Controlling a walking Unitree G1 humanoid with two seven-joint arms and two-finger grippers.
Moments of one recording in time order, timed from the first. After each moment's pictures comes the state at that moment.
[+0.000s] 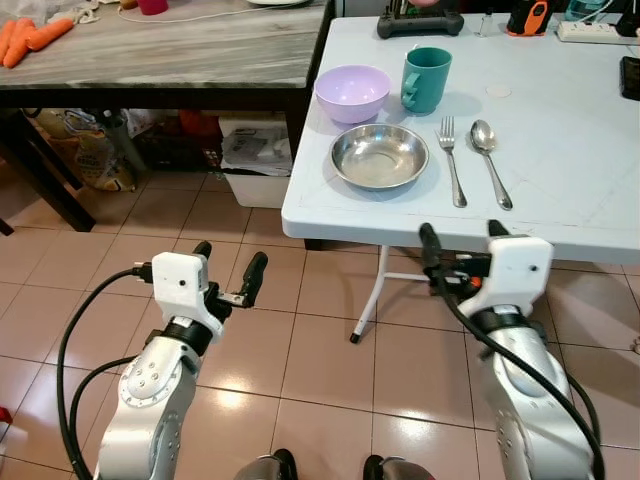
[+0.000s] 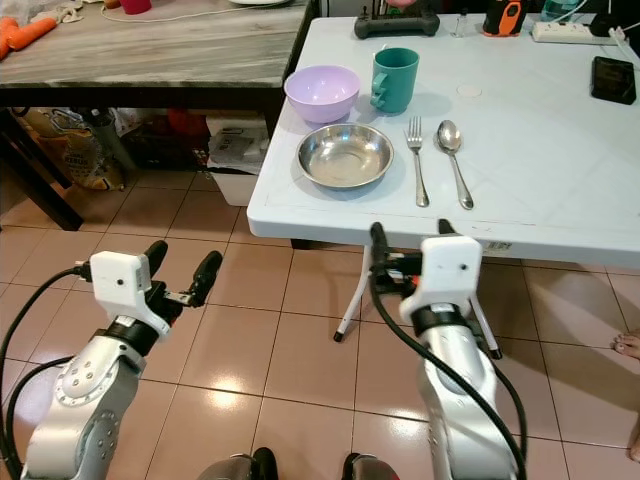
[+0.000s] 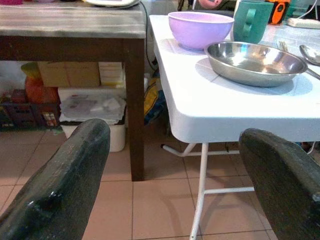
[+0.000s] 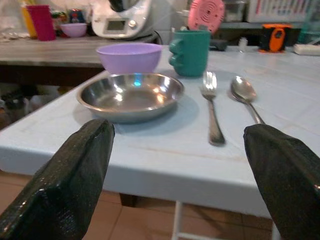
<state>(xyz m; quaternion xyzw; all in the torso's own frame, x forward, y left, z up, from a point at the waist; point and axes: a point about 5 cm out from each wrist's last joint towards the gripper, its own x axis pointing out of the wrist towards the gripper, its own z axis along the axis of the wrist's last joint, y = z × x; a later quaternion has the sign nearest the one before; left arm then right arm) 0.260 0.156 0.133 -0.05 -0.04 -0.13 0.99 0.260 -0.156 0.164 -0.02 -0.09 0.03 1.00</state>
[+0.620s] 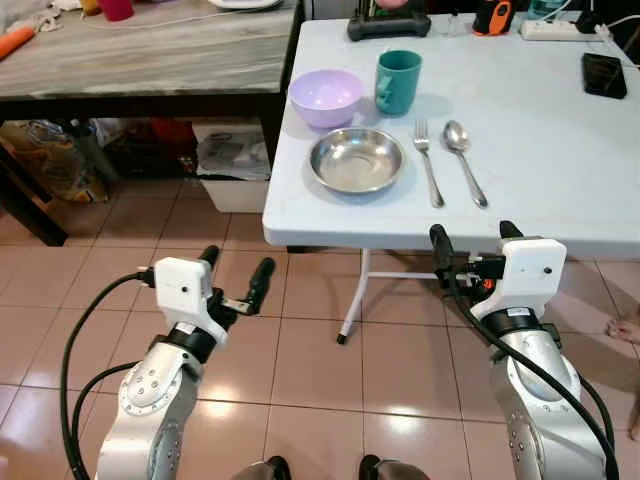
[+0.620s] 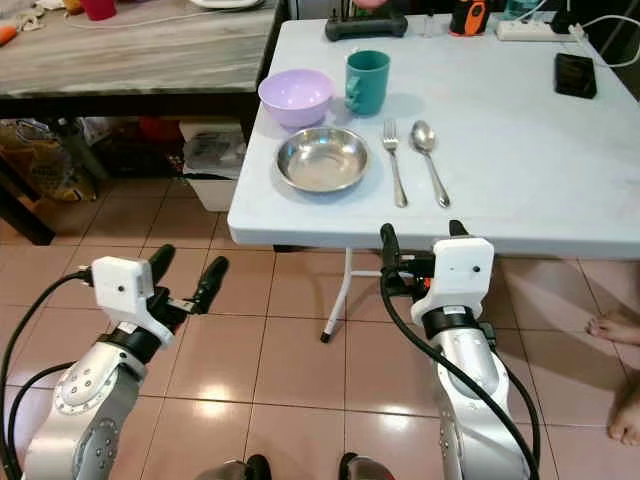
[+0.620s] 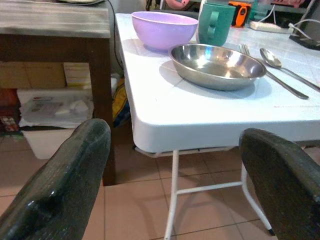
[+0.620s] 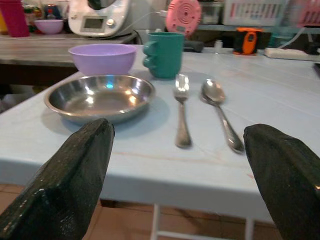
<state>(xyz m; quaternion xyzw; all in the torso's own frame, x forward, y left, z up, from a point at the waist) 0.254 0.149 0.132 -0.06 -0.04 -0.16 0.98 0.260 -0.161 0.168 -0.03 -0.09 0.03 0.99</state>
